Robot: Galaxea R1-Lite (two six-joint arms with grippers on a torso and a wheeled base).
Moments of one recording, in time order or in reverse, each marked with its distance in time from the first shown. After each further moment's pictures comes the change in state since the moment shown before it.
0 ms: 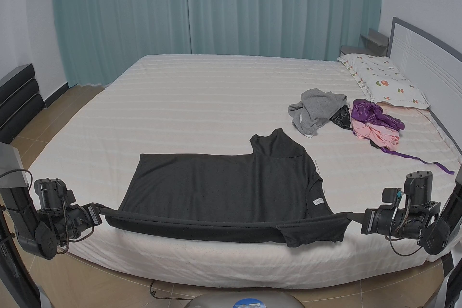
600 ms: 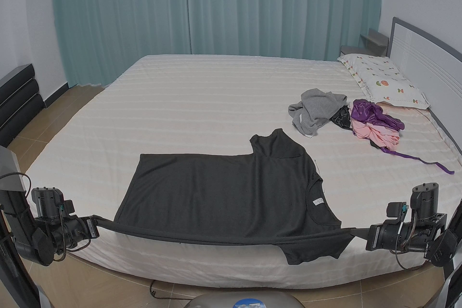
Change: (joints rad) left arm 0.029 -0.005 0.082 -0.003 0.007 0.152; right arm 0.020 -0.065 0.133 -0.012 0.002 -0.010
